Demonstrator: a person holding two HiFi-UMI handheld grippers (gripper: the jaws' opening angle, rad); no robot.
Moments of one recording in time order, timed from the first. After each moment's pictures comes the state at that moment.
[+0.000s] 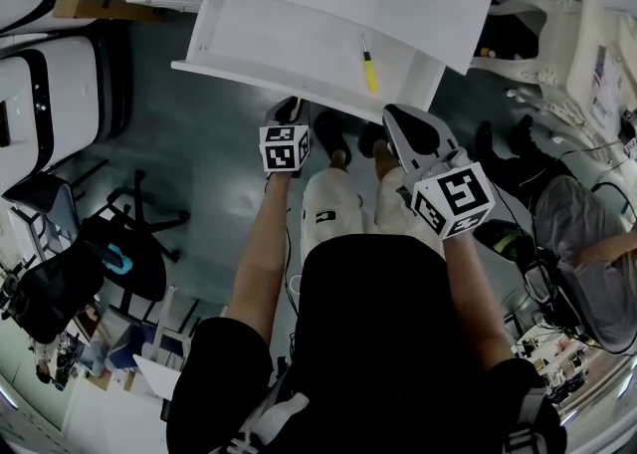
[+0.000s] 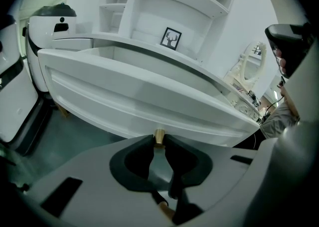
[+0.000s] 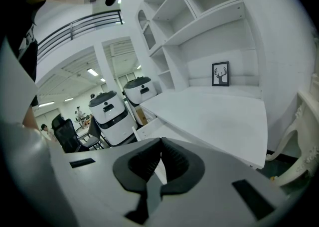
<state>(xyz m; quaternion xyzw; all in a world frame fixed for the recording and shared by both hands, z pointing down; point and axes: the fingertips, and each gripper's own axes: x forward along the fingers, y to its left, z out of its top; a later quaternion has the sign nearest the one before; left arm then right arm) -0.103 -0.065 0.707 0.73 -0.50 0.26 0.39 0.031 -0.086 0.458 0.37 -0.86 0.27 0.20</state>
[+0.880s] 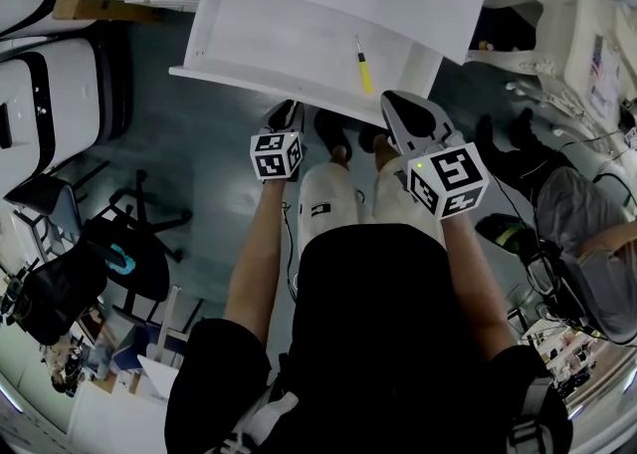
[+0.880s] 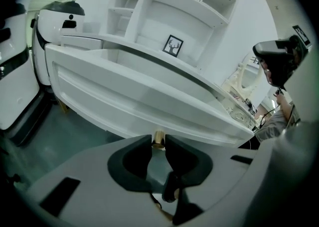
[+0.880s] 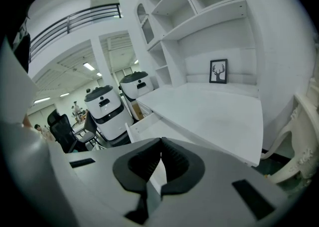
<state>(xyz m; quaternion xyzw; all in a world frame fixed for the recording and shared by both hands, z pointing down) -0.112 -0.041 0.696 0.74 -0.50 0.22 0.40 0.036 -0.088 0.471 0.38 -0.85 0.27 0.23</state>
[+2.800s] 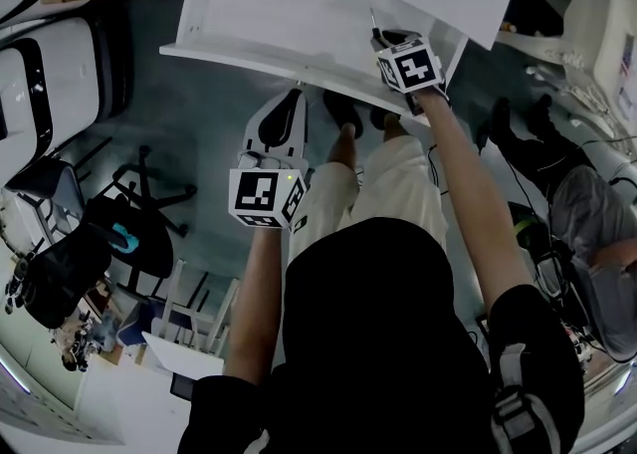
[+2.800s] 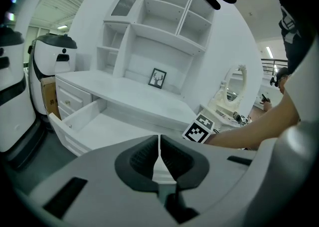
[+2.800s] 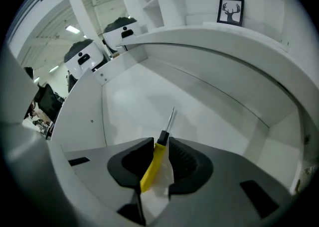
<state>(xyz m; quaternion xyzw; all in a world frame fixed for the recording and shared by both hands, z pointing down) -0.097 -0.058 0.540 0.79 -0.52 0.15 0.30 0.047 -0.147 0.732 0.33 -0.76 0.32 0.45</state>
